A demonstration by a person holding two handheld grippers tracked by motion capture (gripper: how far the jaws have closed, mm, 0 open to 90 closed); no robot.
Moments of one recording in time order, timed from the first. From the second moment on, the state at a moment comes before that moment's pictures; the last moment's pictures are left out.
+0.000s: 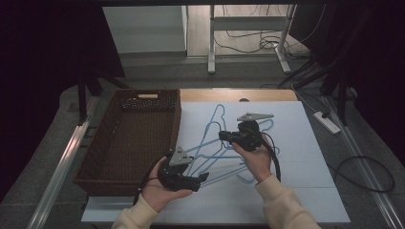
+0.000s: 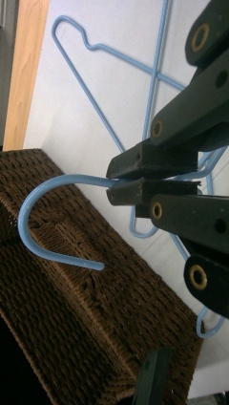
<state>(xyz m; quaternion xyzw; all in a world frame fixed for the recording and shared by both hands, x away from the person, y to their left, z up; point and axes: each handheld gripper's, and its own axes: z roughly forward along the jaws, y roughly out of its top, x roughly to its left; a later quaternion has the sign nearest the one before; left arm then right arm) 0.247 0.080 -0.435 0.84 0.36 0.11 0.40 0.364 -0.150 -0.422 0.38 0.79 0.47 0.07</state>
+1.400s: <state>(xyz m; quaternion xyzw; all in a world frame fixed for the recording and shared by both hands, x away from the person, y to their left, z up) 0.279 0.089 -0.409 0.79 0.38 0.05 0.48 0.323 -0.194 -0.384 0.31 0.75 0.58 0.11</state>
